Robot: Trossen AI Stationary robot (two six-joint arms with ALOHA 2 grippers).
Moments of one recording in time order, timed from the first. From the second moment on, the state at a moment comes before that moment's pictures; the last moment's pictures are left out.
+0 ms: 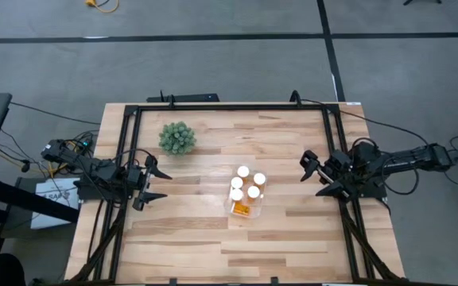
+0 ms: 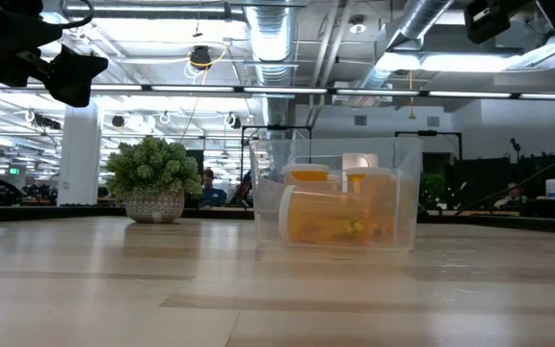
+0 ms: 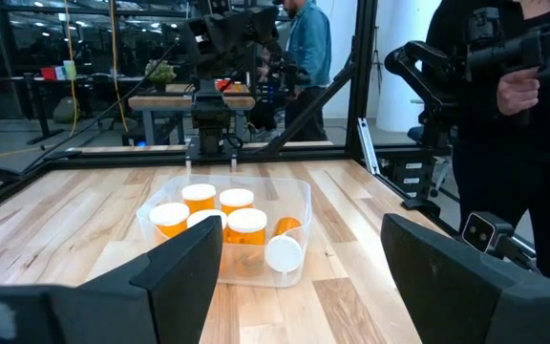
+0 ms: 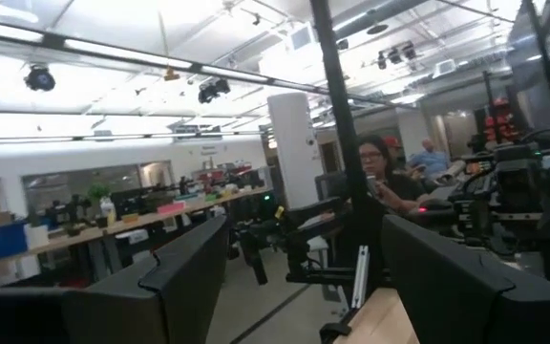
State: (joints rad) left arm -0.42 0.04 0.01 0.07 -0.24 -0.02; right arm 0.08 0.46 0.16 0.70 -0.51 0.37
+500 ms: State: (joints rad) left arm -0.42 0.04 0.01 0.07 -0.24 -0.02; right arm 0.08 0.45 0.01 0.93 -0.52 0.47
